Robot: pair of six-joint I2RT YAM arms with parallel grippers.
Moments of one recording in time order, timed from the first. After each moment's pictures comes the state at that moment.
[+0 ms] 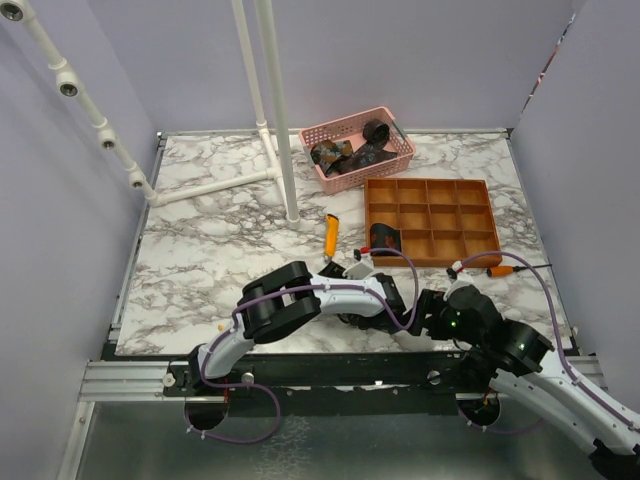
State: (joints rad) left arm -1.27 2.19 1.52 -1.50 -1.02 -1.19; right arm 0.82 0.29 0.36 -0.75 0.07 0.87
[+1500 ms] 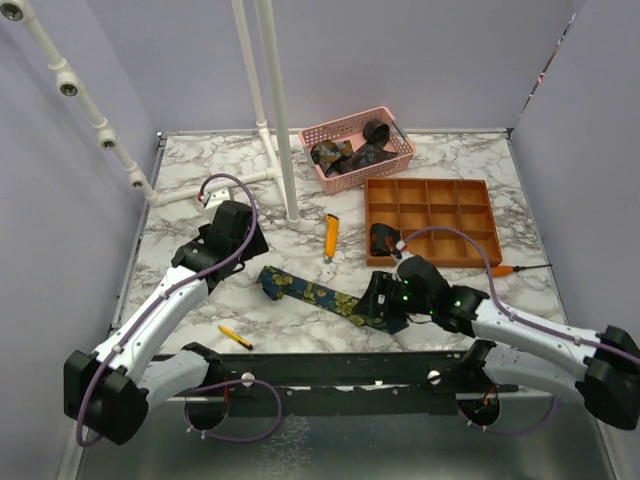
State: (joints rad) left arm -0.44 1.05 0.84 -0.59 -0.34 -0.65; right arm 0.87 0.99 0.47 -0.20 -0.14 0.93
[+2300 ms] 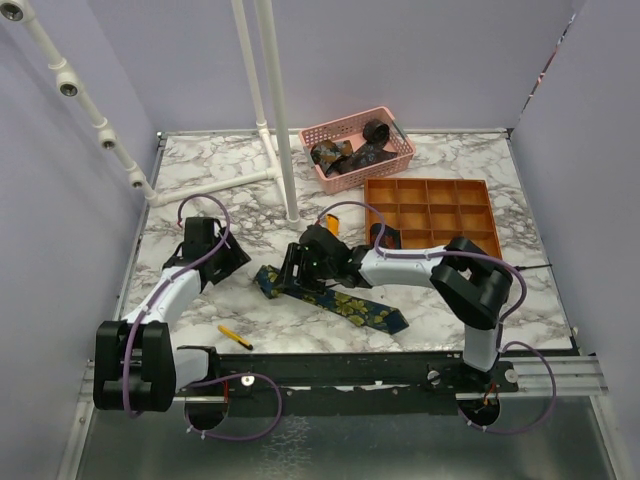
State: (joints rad) left arm -0.04 1.19 0.56 -0.27 0.11 -0.63; right arm 0.99 1.88 1.12 -0.02 -0.14 1.09
